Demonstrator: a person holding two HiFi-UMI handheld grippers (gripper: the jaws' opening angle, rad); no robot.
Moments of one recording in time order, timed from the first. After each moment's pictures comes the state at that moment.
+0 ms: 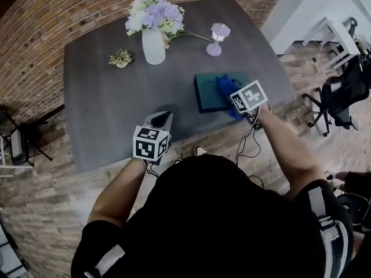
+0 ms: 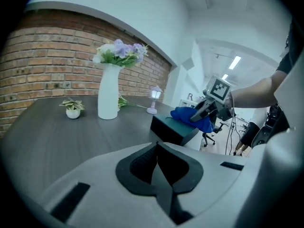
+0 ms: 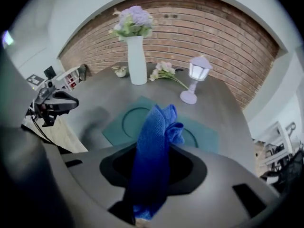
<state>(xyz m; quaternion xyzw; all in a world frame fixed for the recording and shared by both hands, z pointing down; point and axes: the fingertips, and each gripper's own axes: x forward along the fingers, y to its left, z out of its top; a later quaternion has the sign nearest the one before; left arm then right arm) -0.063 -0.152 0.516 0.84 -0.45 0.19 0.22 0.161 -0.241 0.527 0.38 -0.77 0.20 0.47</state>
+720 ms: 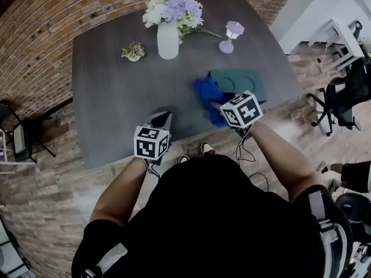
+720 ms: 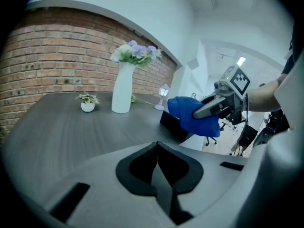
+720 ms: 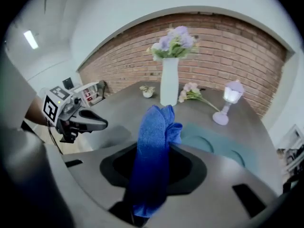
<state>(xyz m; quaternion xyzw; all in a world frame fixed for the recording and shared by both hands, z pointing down) -0.122 -0.133 0.532 0.83 -0.46 0.19 0.24 0.026 -0.190 0.507 0.32 -0.86 0.17 0.37</state>
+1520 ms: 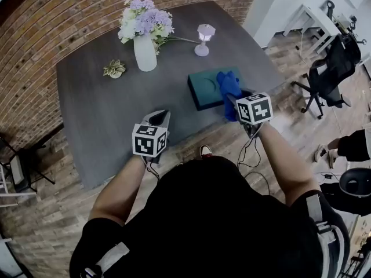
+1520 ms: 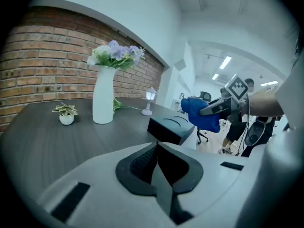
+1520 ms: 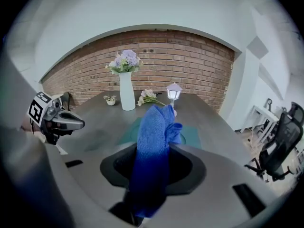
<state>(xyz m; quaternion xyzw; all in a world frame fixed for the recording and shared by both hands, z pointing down) -0.076 -0.155 0.511 0.87 -0.41 0.19 0.20 0.164 -0.192 0.476 0.52 -0.77 0.19 0.31</state>
